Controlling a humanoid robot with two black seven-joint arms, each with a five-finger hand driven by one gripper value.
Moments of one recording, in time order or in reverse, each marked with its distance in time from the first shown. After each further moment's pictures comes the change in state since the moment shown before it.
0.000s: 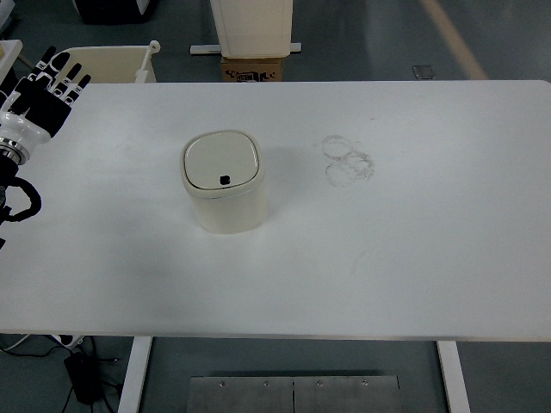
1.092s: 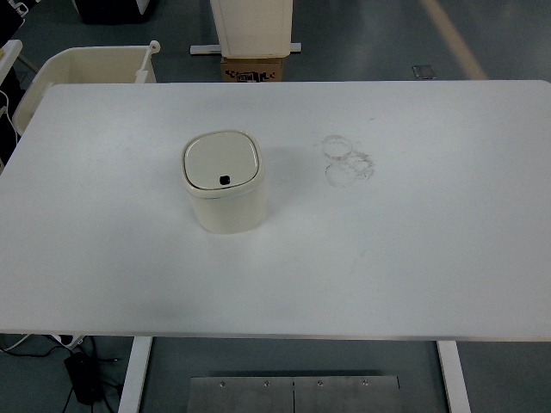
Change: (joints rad) left arm -0.093 0.344 0.035 -0.467 0.199 0.073 0.019; right arm 0.000 0.000 0.000 0.000 0.000 0.000 0.000
